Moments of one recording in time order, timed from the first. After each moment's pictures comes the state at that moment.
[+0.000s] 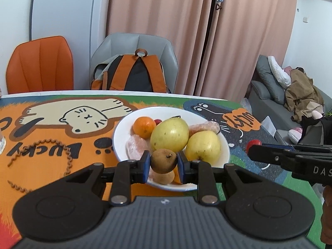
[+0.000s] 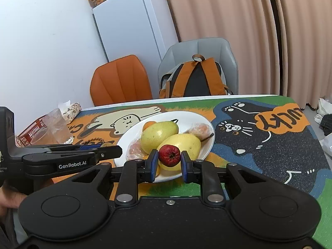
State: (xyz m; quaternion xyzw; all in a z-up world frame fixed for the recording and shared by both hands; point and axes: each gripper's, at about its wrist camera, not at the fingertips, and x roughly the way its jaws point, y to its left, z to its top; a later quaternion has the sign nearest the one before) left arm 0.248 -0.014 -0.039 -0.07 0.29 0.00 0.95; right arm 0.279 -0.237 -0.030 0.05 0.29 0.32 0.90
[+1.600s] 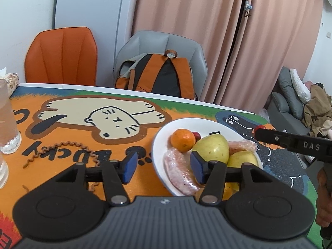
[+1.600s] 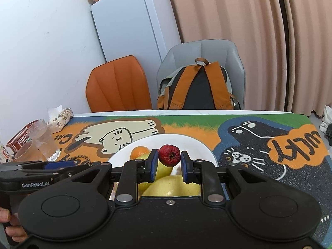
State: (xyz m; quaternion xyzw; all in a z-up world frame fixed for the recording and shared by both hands) left arm 0.270 0.039 -0.039 -0.11 0.30 0.06 0.95; right arm 0.354 -0.196 -0.030 0.03 0.28 0.32 0.90
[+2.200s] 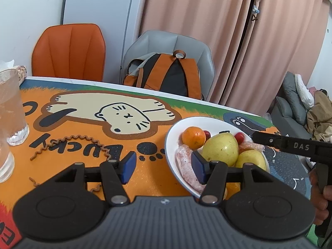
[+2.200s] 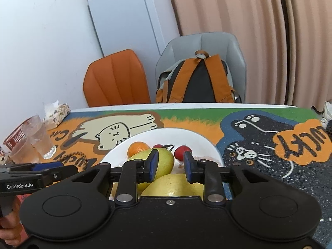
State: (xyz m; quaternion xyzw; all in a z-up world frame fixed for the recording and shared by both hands) left arm 0.259 0.053 -0.042 -0.12 0.30 0.07 0.94; right arm 0.360 -0.187 -0.039 0.03 0.30 0.32 0.90
